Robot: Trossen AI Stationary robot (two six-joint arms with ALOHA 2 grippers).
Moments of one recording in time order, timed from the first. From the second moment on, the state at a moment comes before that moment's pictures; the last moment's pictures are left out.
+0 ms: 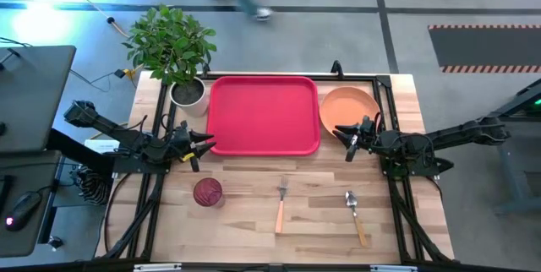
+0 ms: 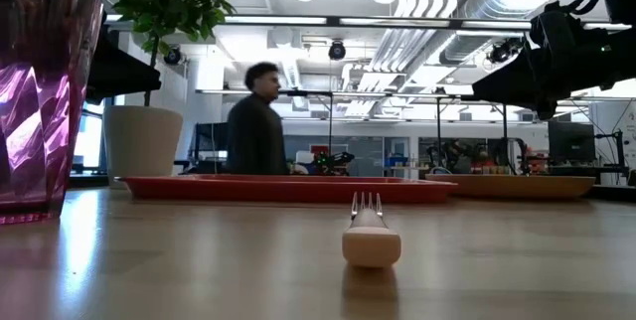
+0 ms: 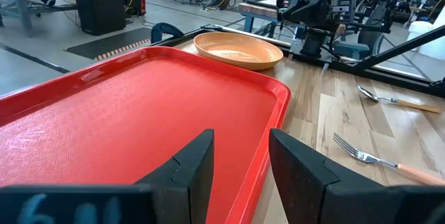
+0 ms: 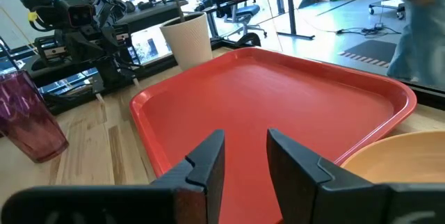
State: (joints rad) left arm -0.43 0.29 0.02 0.05 -0.80 -0.30; right arm 0.12 0.47 0.01 0.31 0.57 0.33
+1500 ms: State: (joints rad) left arm -0.43 0.29 0.02 0.25 -0.77 -0.81; right arm 0.12 0.47 0.01 0.35 0.55 0.55
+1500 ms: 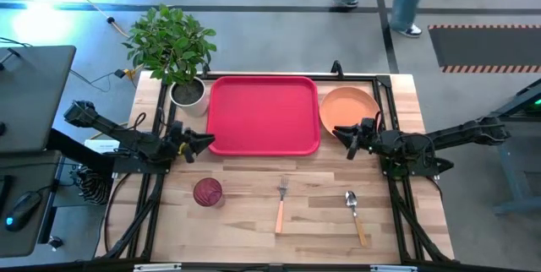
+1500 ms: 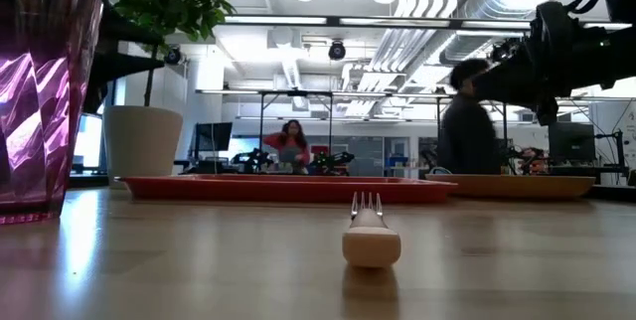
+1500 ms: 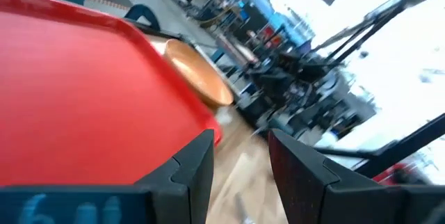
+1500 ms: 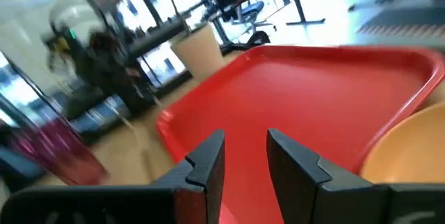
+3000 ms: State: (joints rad) left arm -0.43 0.29 0.02 0.52 -0.82 -0.52; right arm 0.29 0.80 0.82 -0.68 0.17 1.40
